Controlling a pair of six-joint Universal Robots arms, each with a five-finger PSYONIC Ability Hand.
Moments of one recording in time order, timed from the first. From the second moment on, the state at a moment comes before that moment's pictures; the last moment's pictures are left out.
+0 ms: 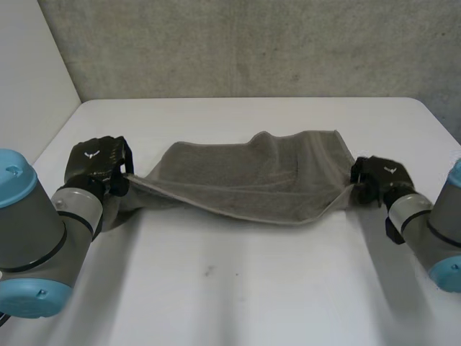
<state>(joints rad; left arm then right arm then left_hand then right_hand) 4.36 -1.82 -1.79 3.50 -1.67 3.17 1.71 -1.00 1.64 -0.40 1.36 3.13 1.19 1.22 1.22 1.22 1.04 1.32 1.30 1.33 1.34 1.15</state>
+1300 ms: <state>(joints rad) 4.39 -1.91 -1.11 3.50 -1.59 3.31 1.74 -1.25 1.17 -0.42 1.34 2.78 1.19 1.22 1.22 1.22 1.04 1.32 1.30 1.33 1.34 1.15</state>
